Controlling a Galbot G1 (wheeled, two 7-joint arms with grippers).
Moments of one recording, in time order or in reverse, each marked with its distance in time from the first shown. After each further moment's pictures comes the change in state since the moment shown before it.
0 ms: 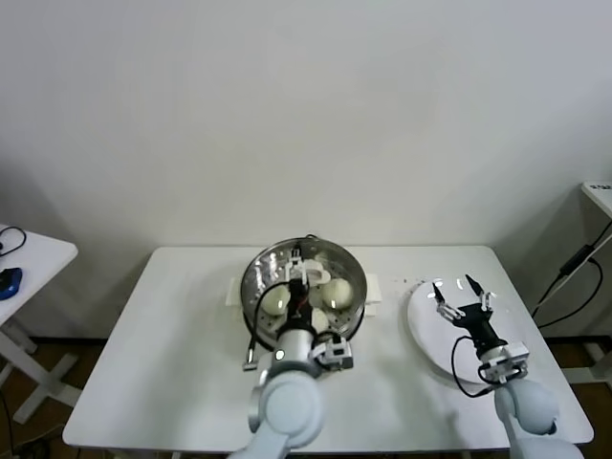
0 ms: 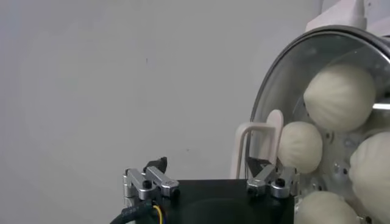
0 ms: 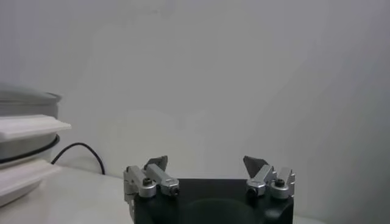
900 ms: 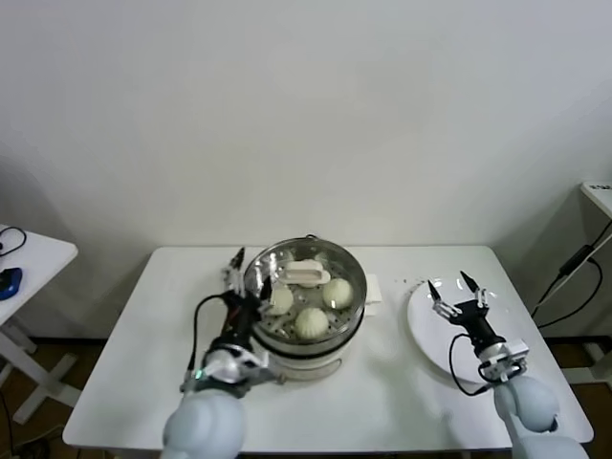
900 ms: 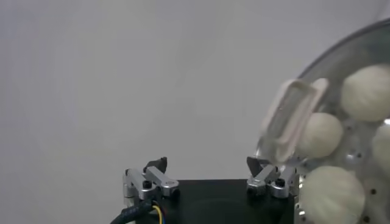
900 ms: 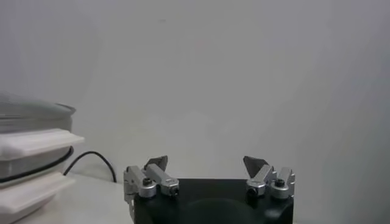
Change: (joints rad) left arm 0.207 0.114 -0.308 -0.194 -0.615 -0.209 -0.228; right arm -0.010 -0.053 -0.052 0.035 0.073 -0.004 0.007
